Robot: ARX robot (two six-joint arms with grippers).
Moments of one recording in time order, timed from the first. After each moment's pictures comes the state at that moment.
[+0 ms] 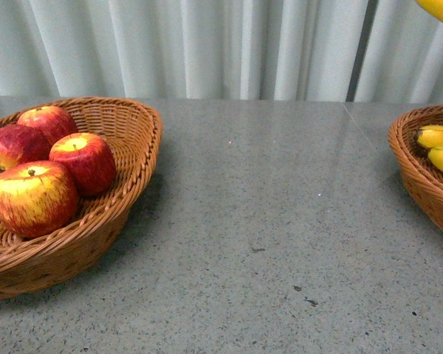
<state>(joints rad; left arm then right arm) 0.00 0.01 0.01 0.00 0.00 0.00 -0.09 1.69 1.21 0.01 -0.31 -0.16</state>
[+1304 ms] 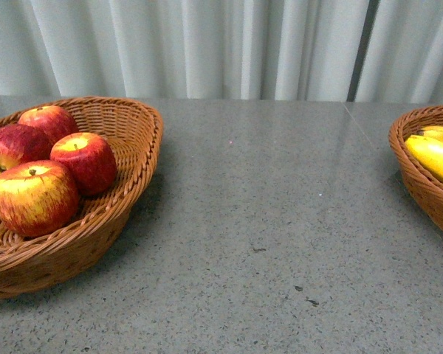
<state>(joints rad) 0.00 0.01 0.01 0.00 0.00 0.00 -0.01 0.97 0.80 0.16 -0.21 -0.15</state>
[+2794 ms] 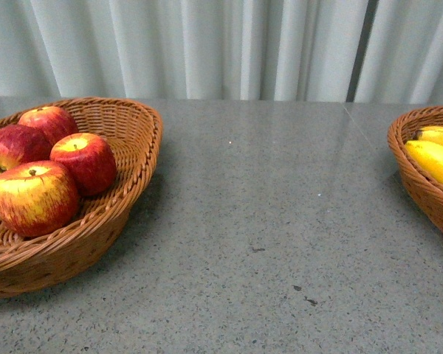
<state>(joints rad) 0.00 0.01 0.01 0.00 0.00 0.00 -0.01 0.04 0.05 -0.01 0.00 -0.01</state>
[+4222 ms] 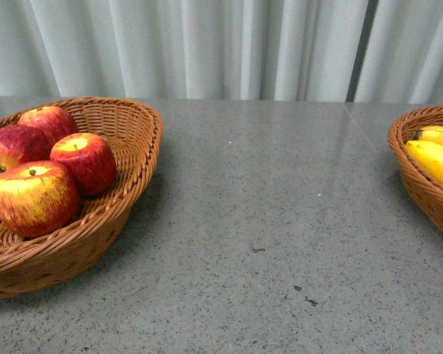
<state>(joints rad) 0.00 0.01 0.01 0.00 0.00 0.00 -0.01 0.00 0.01 0.00 0.00 -0.01</state>
